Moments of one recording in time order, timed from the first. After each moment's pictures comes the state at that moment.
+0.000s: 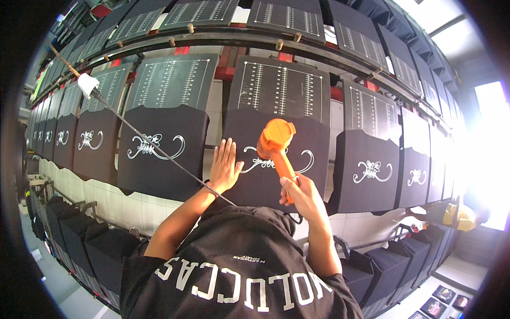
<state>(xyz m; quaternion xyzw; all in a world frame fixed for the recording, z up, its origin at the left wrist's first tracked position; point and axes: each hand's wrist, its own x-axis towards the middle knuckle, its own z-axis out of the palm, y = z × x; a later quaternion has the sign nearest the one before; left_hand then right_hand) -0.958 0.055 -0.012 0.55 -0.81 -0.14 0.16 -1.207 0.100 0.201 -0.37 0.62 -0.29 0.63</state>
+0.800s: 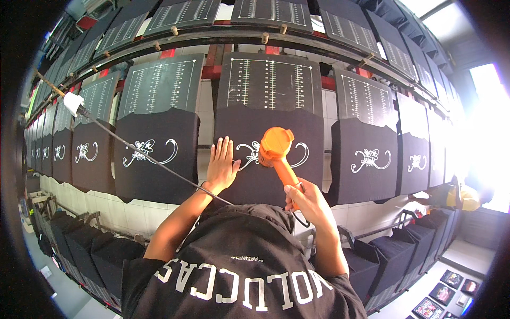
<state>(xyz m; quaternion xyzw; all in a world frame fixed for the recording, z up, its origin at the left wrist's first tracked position) -0.971 0.050 -0.005 0.54 -0.83 -0.11 0.11 -1.232 0.123 0.210 -0.35 0.64 -0.26 0.63</state>
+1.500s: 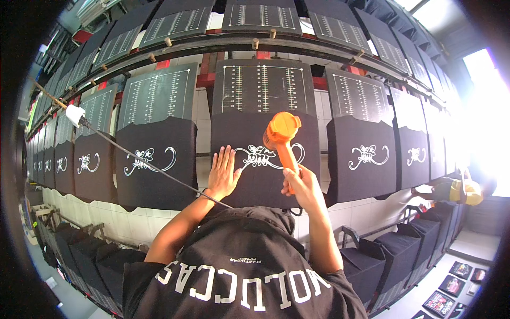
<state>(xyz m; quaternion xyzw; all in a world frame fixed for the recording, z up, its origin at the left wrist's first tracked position) -0.974 0.061 -0.010 0.50 -0.85 -0.14 0.12 -1.234 0.109 0.183 -0.34 0.64 -0.37 0.58</state>
